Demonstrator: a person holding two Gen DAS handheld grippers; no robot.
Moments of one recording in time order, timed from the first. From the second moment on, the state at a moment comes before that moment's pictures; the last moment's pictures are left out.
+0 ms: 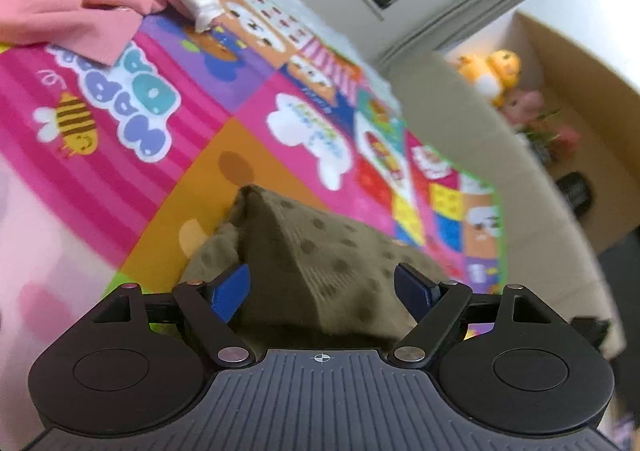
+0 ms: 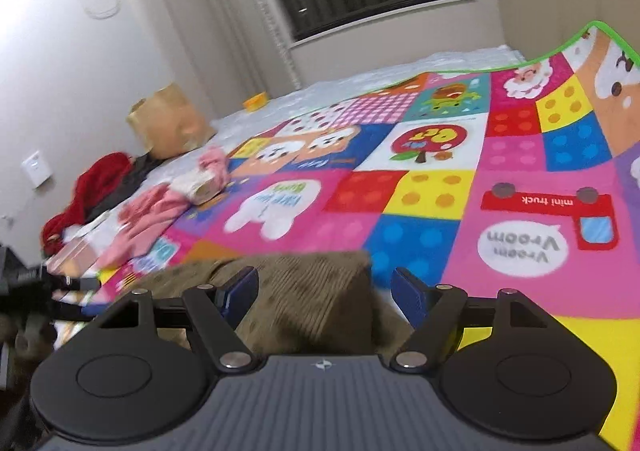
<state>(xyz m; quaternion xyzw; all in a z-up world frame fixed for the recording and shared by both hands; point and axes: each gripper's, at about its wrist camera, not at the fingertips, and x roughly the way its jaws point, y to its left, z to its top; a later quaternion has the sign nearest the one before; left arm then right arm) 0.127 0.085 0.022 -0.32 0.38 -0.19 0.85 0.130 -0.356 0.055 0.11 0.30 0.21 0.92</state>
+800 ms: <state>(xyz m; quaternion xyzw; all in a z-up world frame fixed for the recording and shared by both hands) 0.127 0.001 0.008 -0.13 0.42 -0.24 0.87 0.140 -0.251 0.007 -0.09 0.34 0.23 0.91</state>
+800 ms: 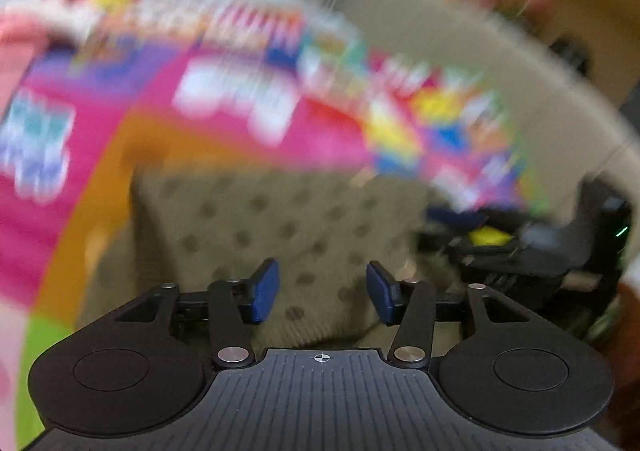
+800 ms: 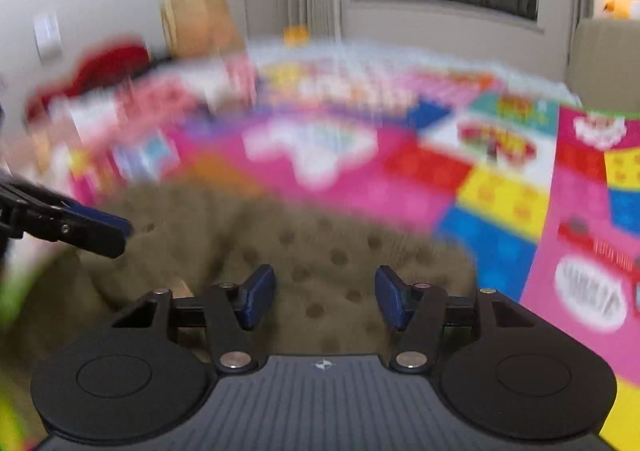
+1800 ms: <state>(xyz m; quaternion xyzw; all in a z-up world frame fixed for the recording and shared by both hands) 0.163 0.064 0.000 -0.22 0.40 -0.20 0.87 0.177 -0.305 0.009 0.03 0.34 0.21 0.92</state>
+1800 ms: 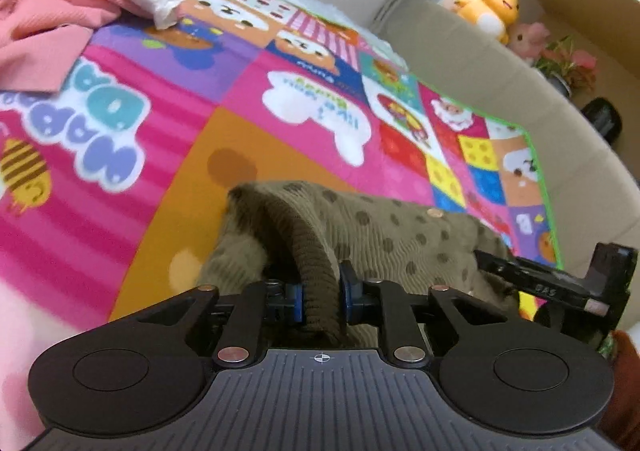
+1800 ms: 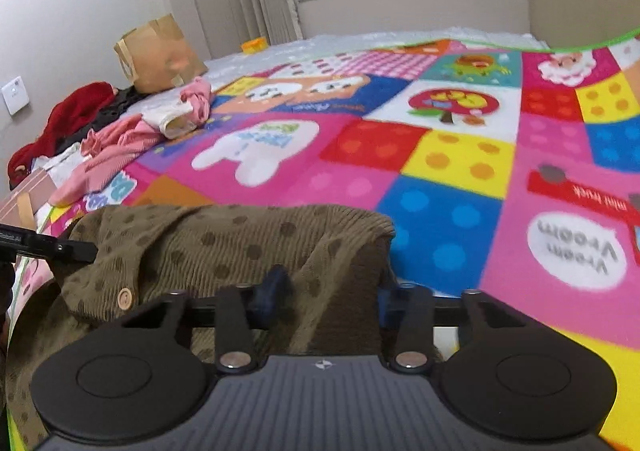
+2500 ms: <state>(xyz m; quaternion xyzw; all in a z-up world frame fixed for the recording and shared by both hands) 0.135 0.054 0.016 -0.09 0.39 -0.23 0.89 0.171 -0.321 0.025 -0.07 0.32 0.17 0.93</state>
